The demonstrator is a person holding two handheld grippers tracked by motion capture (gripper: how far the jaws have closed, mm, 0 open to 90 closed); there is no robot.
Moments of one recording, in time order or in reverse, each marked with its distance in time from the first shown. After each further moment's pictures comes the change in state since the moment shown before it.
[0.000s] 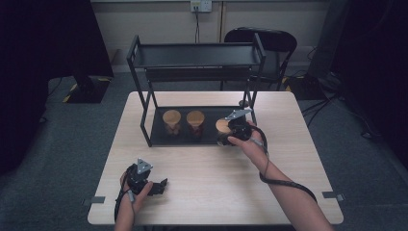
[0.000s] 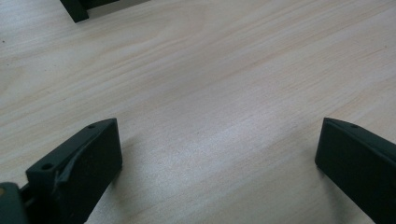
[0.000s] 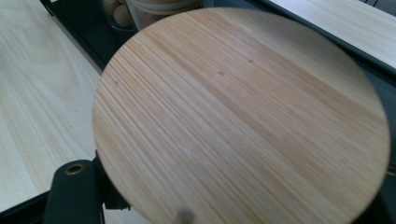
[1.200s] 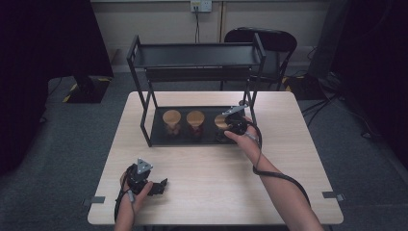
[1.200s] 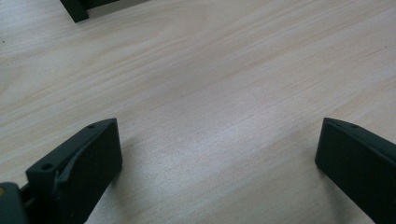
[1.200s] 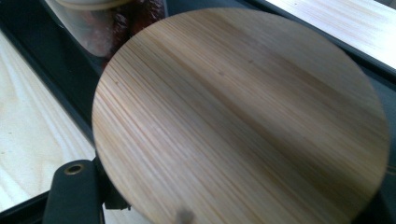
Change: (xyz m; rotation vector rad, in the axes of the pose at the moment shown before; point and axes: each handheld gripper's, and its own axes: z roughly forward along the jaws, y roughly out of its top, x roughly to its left) left arm 0.000 0.000 0.000 0.000 0.000 0.000; right arm -0.019 0.004 0.031 0.030 -0.058 0.031
